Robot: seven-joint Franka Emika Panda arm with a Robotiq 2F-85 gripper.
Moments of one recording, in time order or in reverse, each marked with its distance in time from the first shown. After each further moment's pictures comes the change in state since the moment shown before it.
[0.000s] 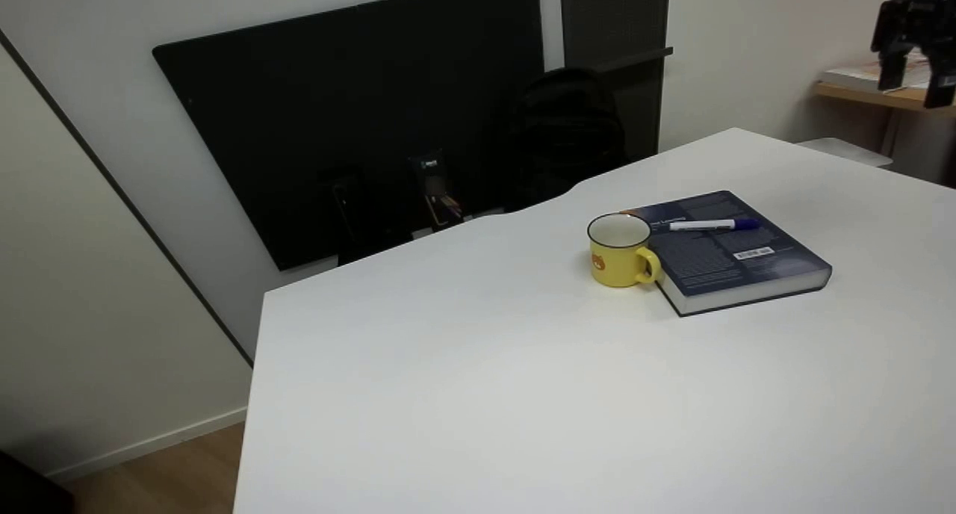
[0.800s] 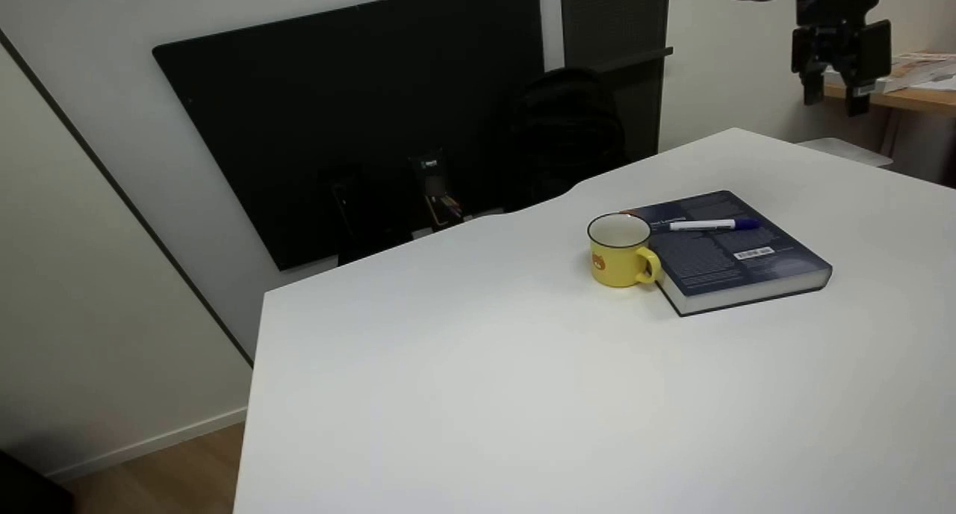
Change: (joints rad) arm 0.032 0.201 0.065 0.309 -0.053 -0.198 0.004
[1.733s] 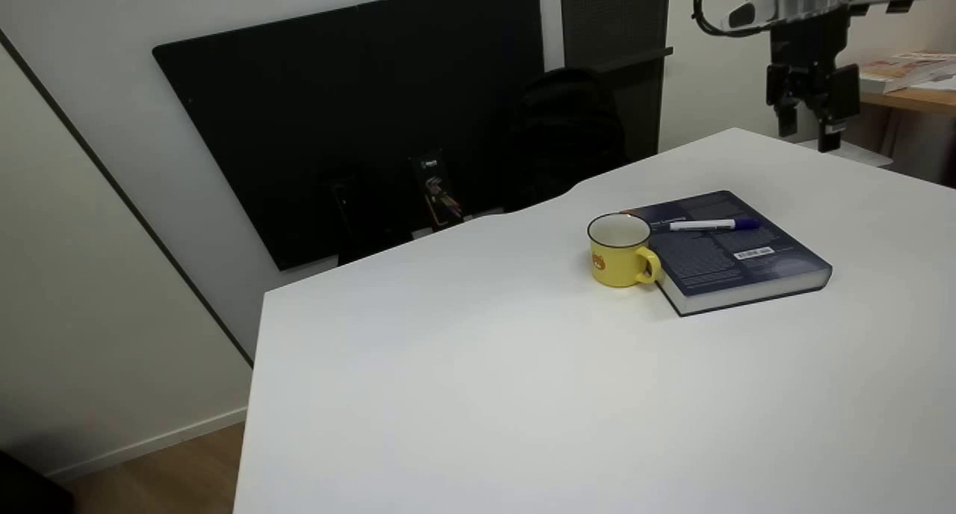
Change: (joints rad) arm 0.006 0.072 0.034 0.000 -0.015 0.073 -0.002
